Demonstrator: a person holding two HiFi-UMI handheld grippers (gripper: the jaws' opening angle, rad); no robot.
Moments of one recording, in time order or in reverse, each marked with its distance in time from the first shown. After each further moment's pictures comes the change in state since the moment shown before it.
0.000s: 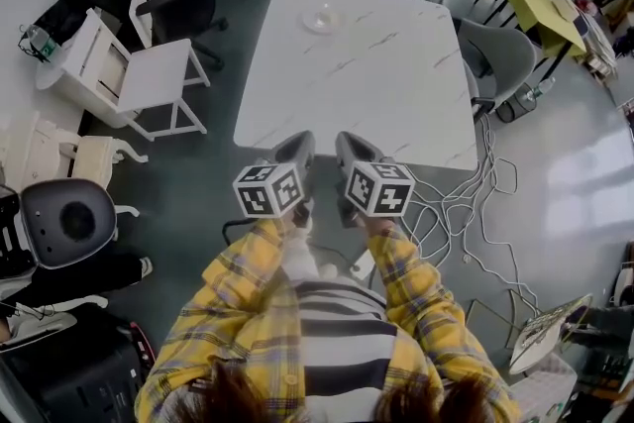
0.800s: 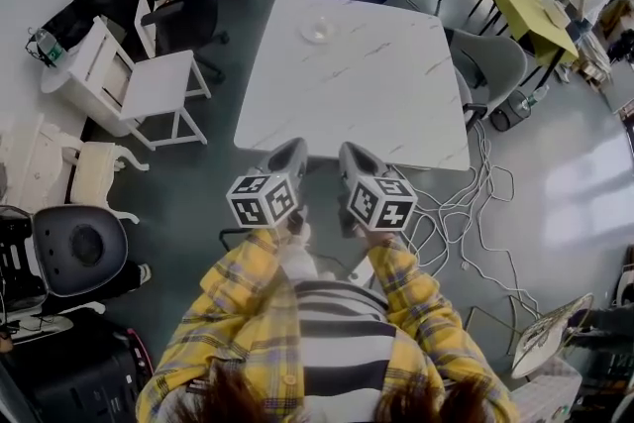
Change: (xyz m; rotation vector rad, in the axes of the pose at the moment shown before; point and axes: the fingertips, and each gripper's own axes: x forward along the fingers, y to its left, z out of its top) left arm -0.036 -0.019 0.008 0.048 -0.070 0.005; right arm -0.047 0.007 0.004 -0.013 -0.090 -0.002
